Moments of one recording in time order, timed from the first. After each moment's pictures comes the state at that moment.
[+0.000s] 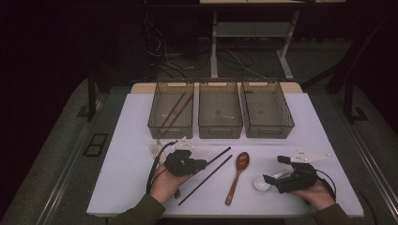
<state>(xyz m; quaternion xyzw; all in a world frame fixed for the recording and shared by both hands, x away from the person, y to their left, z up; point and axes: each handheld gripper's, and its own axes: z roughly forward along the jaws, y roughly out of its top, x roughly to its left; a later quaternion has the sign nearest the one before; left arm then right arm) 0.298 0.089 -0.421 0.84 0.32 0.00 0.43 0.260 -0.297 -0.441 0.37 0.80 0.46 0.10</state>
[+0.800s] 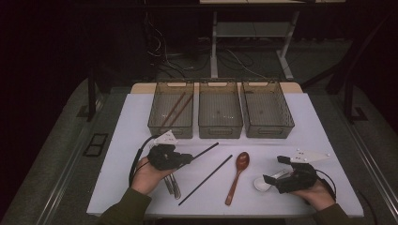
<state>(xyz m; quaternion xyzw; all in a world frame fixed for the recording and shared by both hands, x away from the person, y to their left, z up) 0.309 0.135 -0.400 0.86 0.29 0.02 0.43 0.259 -0.297 -0.441 0.37 0.80 0.46 0.10</state>
